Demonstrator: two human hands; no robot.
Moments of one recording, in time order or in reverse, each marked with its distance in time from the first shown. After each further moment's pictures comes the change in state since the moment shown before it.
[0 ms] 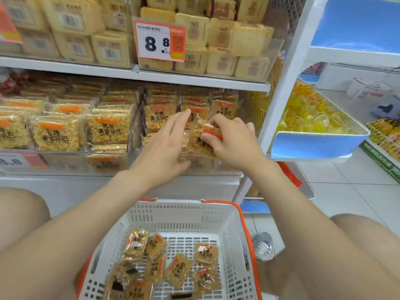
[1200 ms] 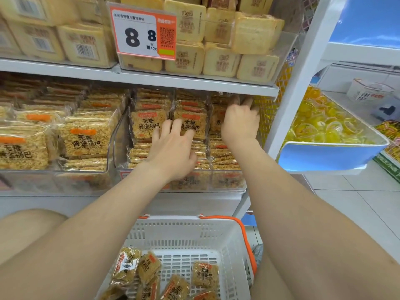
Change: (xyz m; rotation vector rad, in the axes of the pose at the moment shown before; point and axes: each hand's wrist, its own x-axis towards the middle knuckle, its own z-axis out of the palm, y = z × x) left_hand 0.081 -0.021 0.057 0.322 -0.171 -0.173; right_hand 0.111 0.058 0.057 -0.398 0.098 0.396
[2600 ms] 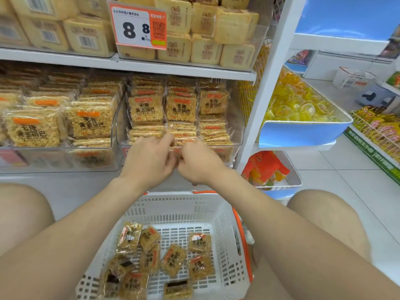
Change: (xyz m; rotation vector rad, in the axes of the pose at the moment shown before) left_hand -0.088 -0.013 0.001 -0.110 0.318 0.182; right_hand -0.150 -0.022 -0.058 0.382 -0.543 -0.389
